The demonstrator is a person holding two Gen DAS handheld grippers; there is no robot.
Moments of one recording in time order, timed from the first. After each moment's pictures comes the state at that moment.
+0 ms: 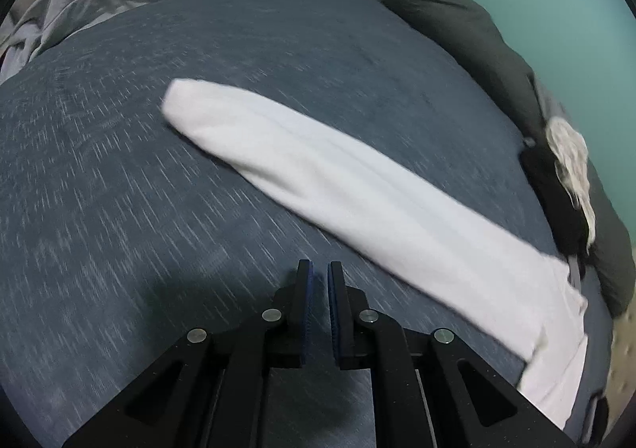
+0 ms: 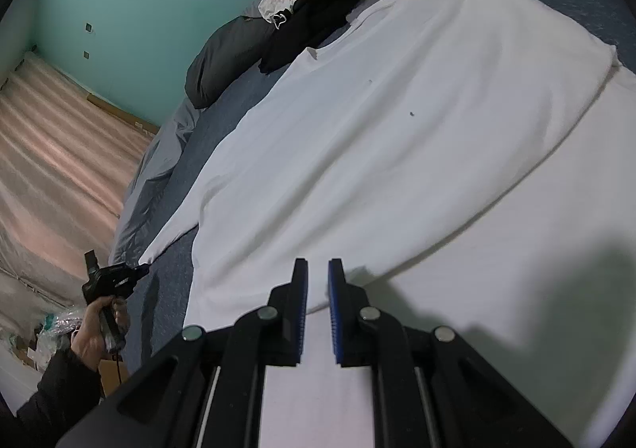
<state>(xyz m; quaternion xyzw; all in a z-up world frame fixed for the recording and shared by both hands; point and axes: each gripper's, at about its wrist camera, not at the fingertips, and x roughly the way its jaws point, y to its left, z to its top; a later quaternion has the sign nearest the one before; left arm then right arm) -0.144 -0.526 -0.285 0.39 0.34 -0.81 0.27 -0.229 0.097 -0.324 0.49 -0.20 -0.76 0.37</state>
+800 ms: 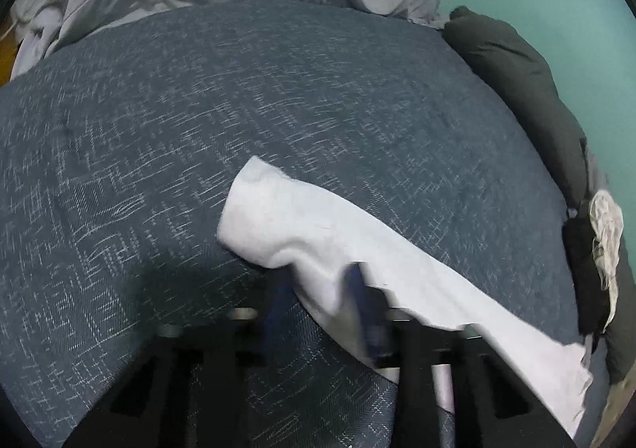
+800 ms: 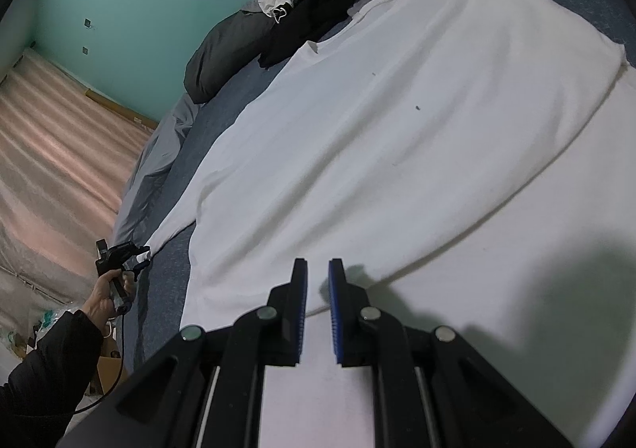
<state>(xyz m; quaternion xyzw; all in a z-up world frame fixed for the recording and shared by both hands) -0.163 -0.590 -0.296 0.37 0.35 -0.79 0.34 -0.229 0.091 -0.328 0.50 -0.20 -0.76 0.37</state>
